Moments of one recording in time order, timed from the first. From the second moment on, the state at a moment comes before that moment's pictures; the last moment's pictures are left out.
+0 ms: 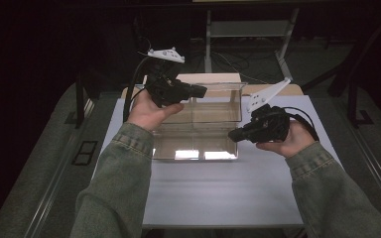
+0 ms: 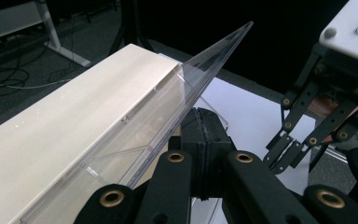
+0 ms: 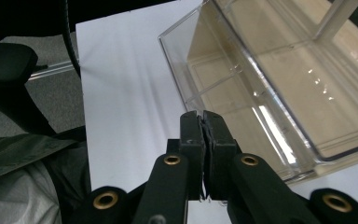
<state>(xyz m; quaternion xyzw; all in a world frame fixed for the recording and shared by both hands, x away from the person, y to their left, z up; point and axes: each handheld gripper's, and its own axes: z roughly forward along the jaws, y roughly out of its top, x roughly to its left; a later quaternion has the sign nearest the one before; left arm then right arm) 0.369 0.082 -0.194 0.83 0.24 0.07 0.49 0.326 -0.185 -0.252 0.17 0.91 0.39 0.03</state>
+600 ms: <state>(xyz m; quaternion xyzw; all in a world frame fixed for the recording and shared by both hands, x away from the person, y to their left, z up) 0.369 0.081 -0.194 0.83 0.24 0.07 0.49 0.343 -0.194 -0.235 0.19 0.90 0.40 0.04</state>
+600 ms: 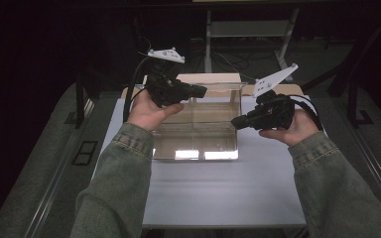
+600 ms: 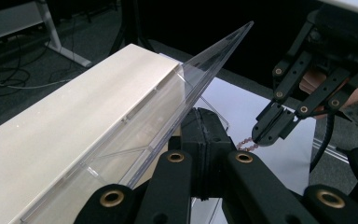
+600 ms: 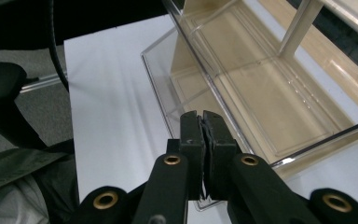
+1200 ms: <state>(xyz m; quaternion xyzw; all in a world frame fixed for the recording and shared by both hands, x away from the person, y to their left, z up) 0.369 0.081 -0.194 0.83 0.24 0.07 0.50 0.369 -0.186 -0.227 0.22 0.88 0.41 0.06</state>
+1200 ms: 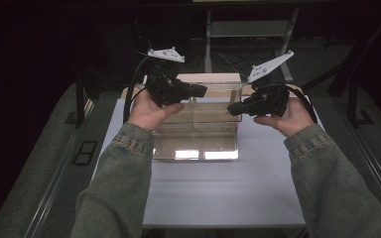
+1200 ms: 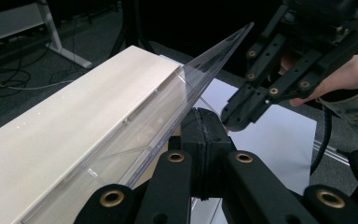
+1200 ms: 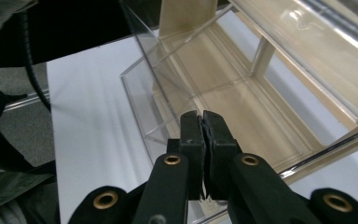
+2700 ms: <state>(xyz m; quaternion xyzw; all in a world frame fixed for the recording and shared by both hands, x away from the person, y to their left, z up) 0.369 0.081 -0.194 0.83 0.24 0.07 0.50 0.356 -0.209 -0.252 0.26 0.86 0.45 0.06</state>
